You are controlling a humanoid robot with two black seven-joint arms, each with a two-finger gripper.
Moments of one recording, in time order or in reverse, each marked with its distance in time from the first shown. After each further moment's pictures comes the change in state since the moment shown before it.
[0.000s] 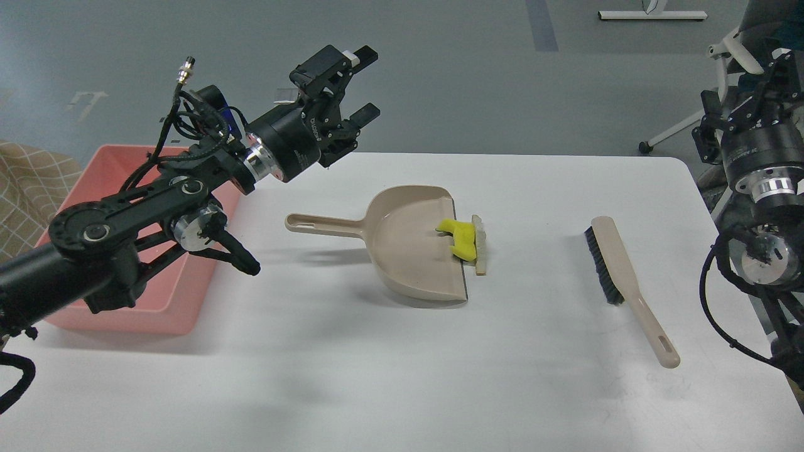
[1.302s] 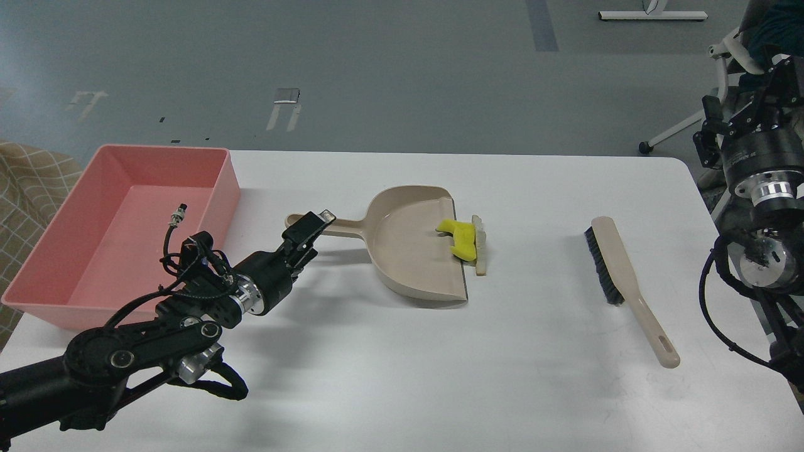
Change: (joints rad) left arm 0.325 -0.071 0.124 0.074 0.220 0.371 0.076; right arm -0.007 -0.002 0.001 -0.005 0.000 -0.020 -0.001
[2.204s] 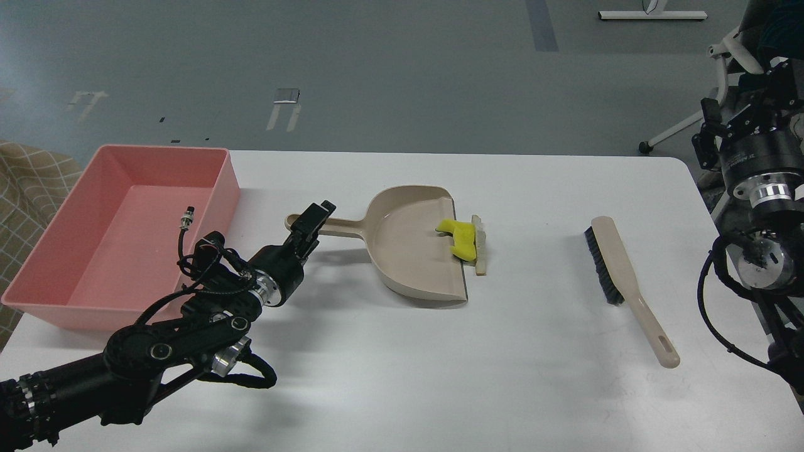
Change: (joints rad) left arm -0.015 -0.128 -0.028 0.131 -0.007 0.116 -0.003; right arm -0.004 0.004 0.001 0.001 0.000 -0.001 0.001
